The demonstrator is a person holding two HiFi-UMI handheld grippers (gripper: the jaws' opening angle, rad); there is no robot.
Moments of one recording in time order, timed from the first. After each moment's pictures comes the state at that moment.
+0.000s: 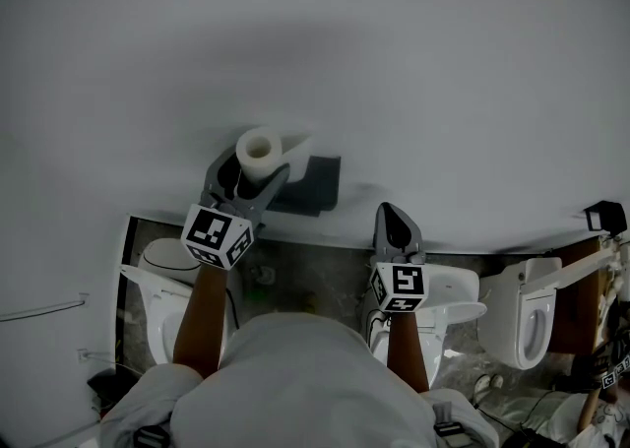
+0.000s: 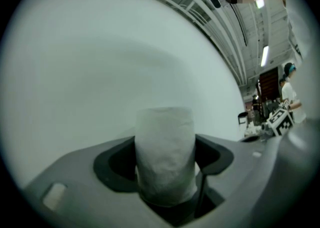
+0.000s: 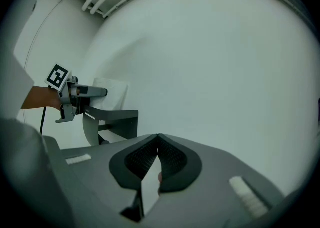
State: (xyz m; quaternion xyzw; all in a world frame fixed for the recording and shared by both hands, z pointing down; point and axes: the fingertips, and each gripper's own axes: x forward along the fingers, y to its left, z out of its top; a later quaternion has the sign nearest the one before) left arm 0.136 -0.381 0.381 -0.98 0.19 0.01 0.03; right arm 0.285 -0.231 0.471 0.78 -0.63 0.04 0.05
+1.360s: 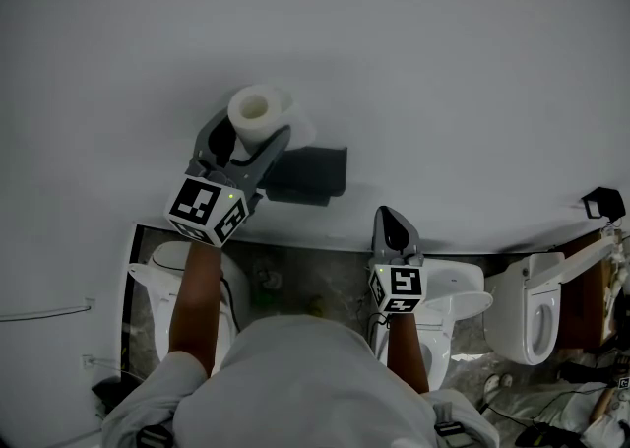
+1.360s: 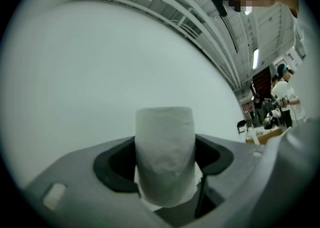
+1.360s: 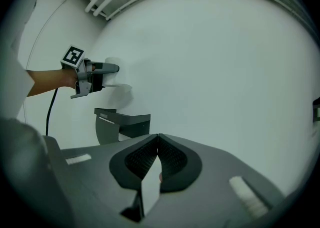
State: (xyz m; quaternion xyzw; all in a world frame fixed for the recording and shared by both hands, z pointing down) left arm 0.108 -0.362 0.275 -0.98 0.17 0.08 0.09; right arm 0.241 -0.199 0.460 0.78 -0.62 0.02 0.05
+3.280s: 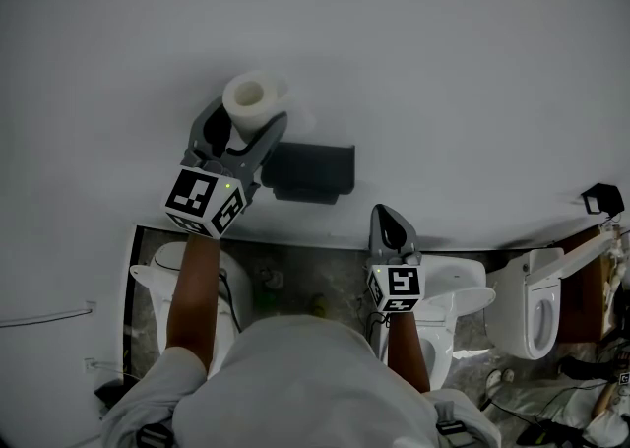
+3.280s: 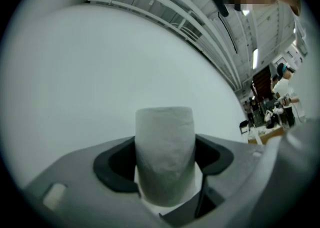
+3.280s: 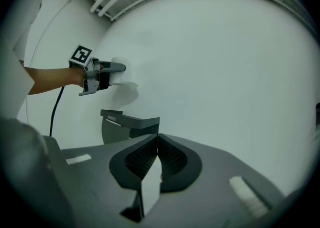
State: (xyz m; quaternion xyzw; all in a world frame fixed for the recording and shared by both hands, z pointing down) left arm 0.093 -0.377 0.259 -0.97 0.18 0.09 0.10; right arm 0.215 -0.208 0.456 0.77 -0.63 0.01 0.05
